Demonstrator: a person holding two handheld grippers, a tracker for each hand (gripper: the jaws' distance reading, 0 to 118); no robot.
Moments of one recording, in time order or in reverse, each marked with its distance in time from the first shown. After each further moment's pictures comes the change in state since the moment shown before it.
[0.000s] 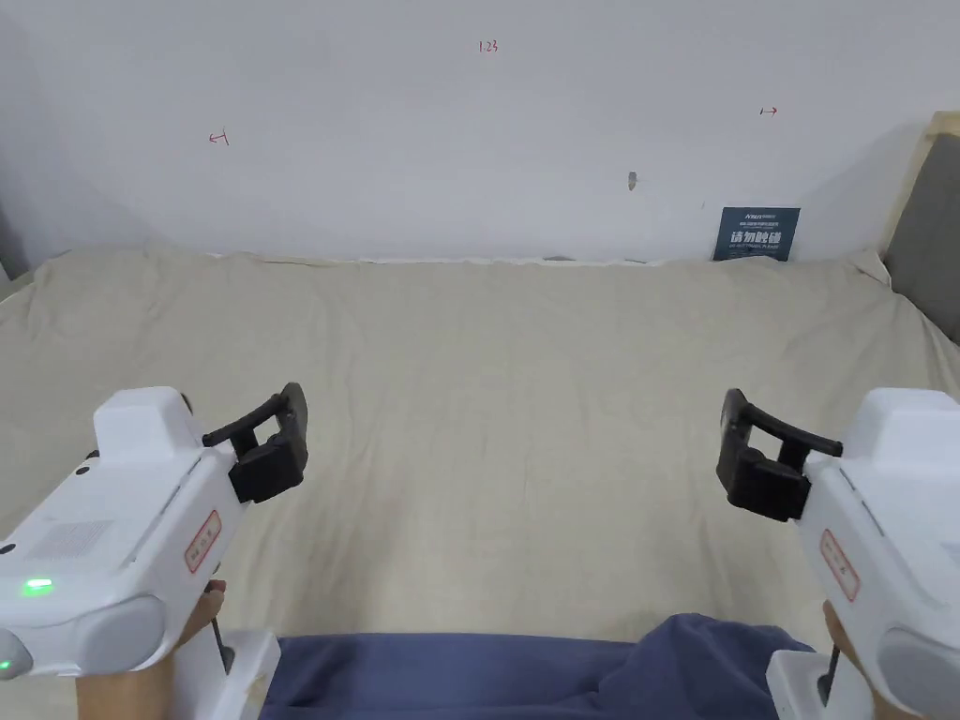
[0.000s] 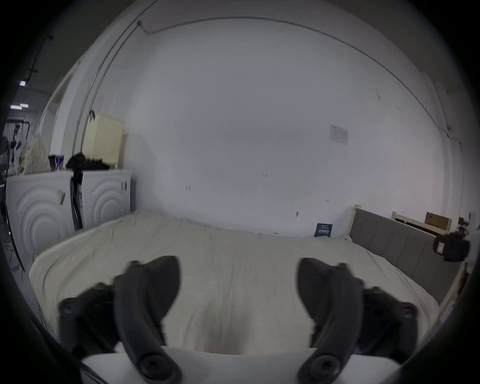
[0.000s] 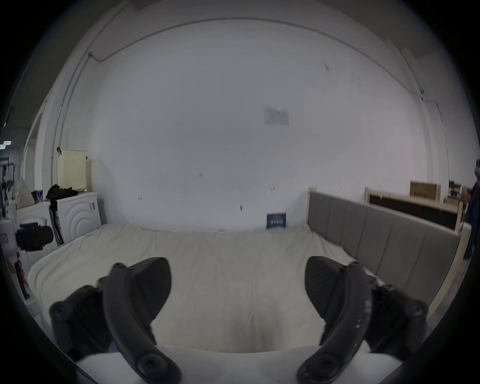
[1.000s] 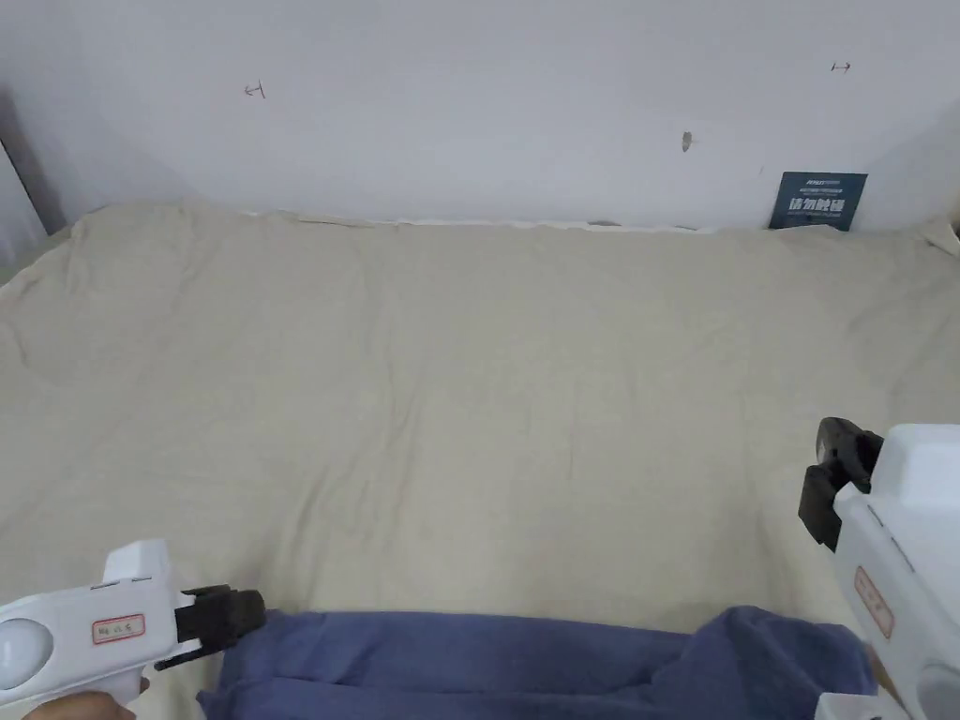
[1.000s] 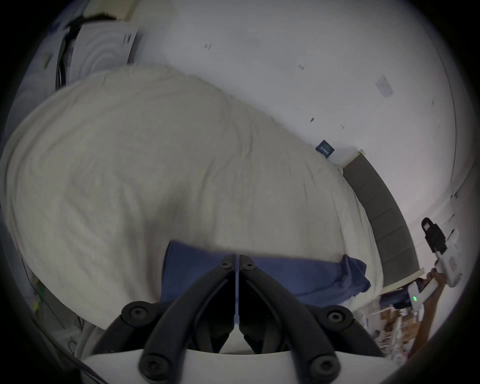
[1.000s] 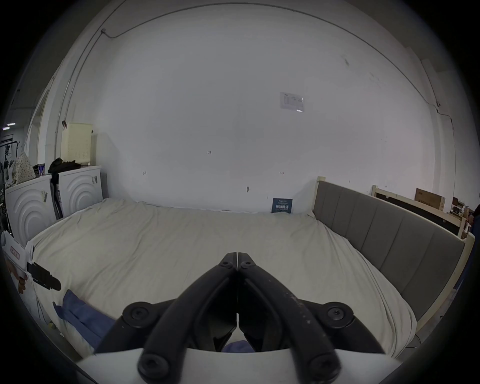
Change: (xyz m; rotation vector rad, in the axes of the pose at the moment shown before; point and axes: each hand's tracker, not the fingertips) left arm -0.178 -0.138 -0.055 -0.836 -0.190 0.418; right arm -0.019 -0.037 -0.034 -0.156 0.034 0.053
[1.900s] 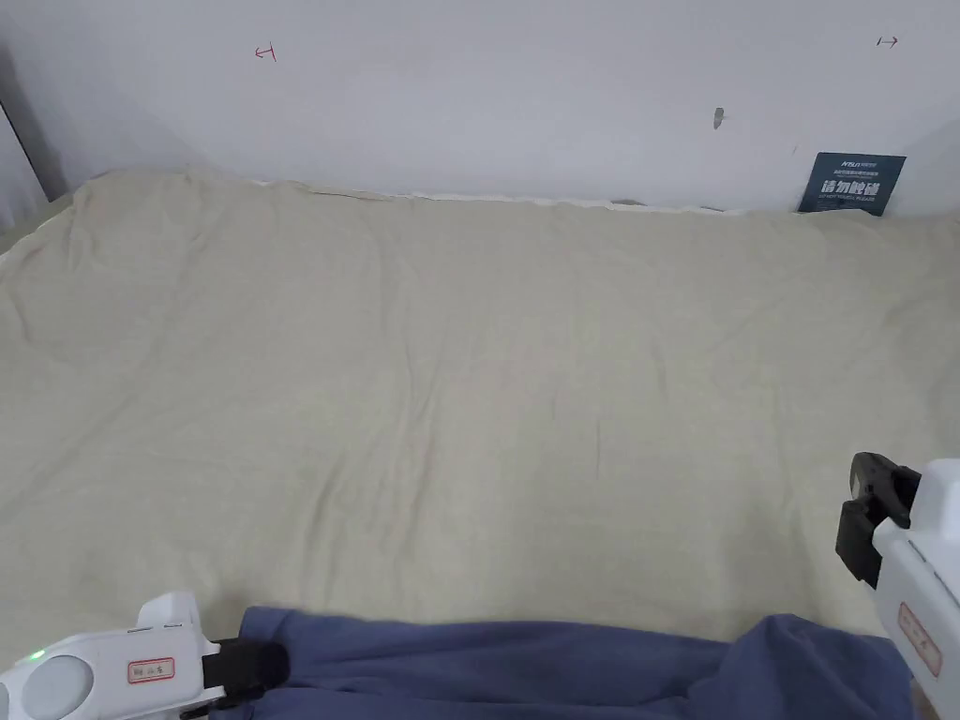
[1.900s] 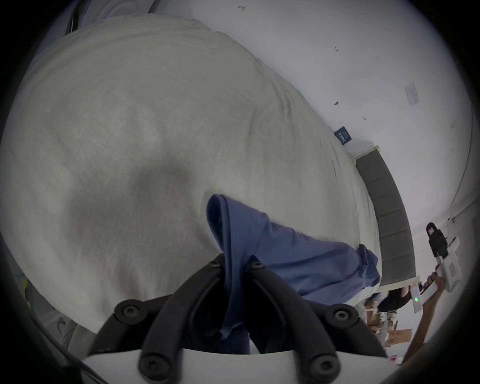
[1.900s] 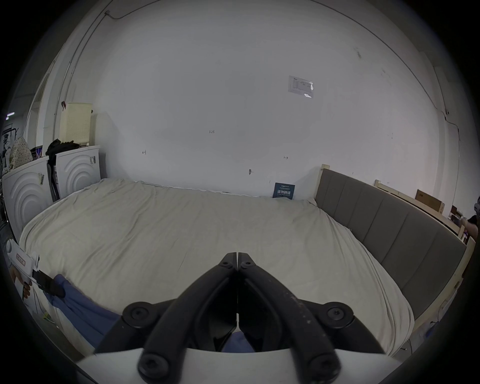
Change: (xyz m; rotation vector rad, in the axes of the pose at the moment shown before) left arm -0.055 -0.022 -0.058 -0.100 0.034 0.080; right arm -0.015 -0.015 -0.020 -0.091 -0.007 0.047
